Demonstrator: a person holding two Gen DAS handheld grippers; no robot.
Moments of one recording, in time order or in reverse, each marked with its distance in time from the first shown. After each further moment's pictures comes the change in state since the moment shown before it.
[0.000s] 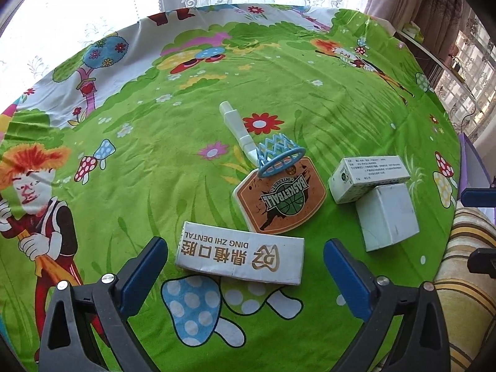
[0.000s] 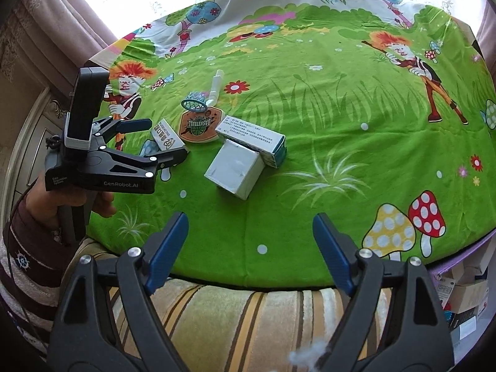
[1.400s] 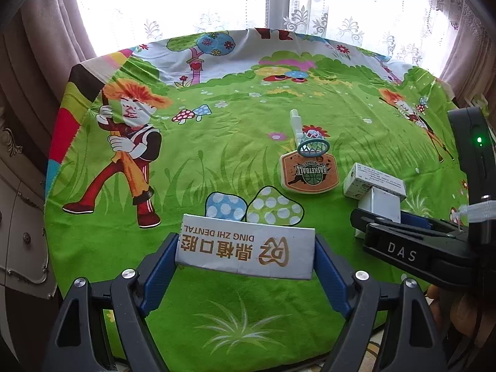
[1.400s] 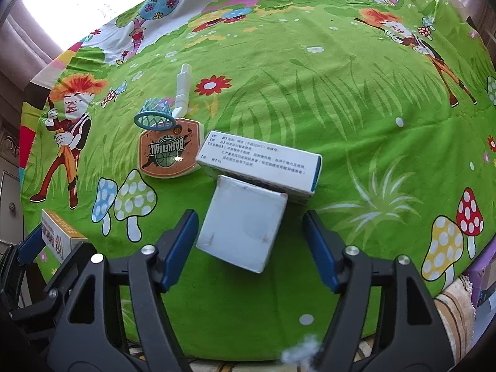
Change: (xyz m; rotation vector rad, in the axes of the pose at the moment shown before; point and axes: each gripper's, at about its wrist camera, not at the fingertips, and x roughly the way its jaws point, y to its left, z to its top) left arm -0.073 -0.031 -0.056 -0.395 -0.107 0.270; right arm 0.078 0.019 0.030 0.141 -0.005 -0.143
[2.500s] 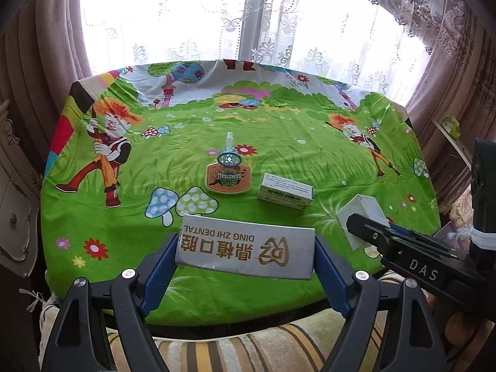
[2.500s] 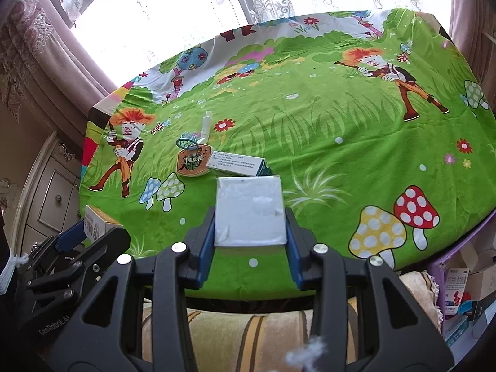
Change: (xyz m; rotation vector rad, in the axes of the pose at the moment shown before) left arm -0.077 -0.068 -0.029 -0.050 -0.113 -0.128; right arm -0.108 -0.073 -0.045 -0.028 -0.204 0.200
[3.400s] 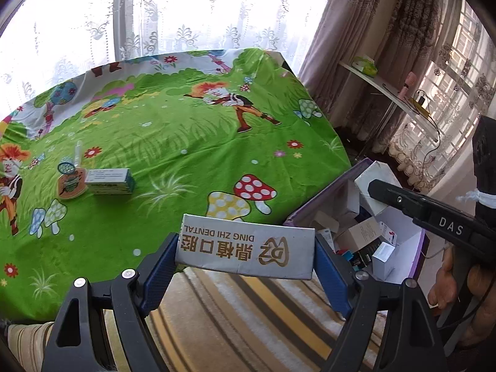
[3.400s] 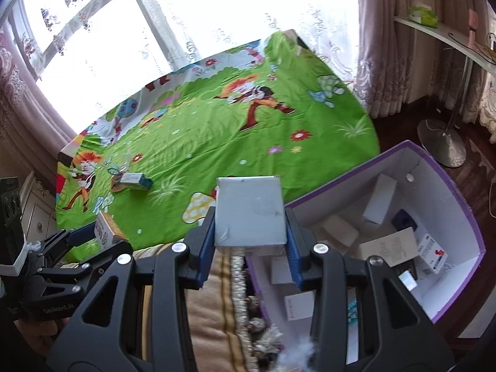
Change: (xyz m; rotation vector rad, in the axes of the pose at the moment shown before) left arm -0.009 -0.181 -0.036 0.285 0.096 -0.295; right arm -0.153 -0.180 -0.045 0.168 -0.140 -0.205
